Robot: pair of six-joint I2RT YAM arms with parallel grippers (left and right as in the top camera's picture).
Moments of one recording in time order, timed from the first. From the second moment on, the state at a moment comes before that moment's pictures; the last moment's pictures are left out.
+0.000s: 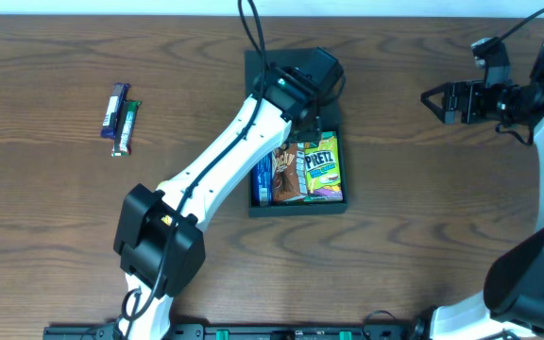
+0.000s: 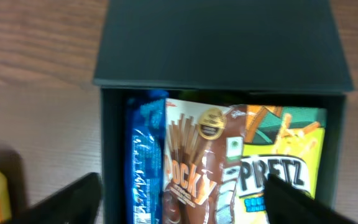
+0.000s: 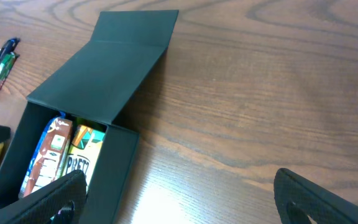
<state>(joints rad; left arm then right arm) -0.67 2.04 1.91 -1.17 -0.21 -0.70 -0.33 1.73 1.54 -0.89 -0.67 -0.34</state>
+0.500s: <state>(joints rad) -0.66 2.04 1.73 -1.07 -0.13 -0.50 -0.33 1.73 1.54 -0.87 -0.67 -0.34</state>
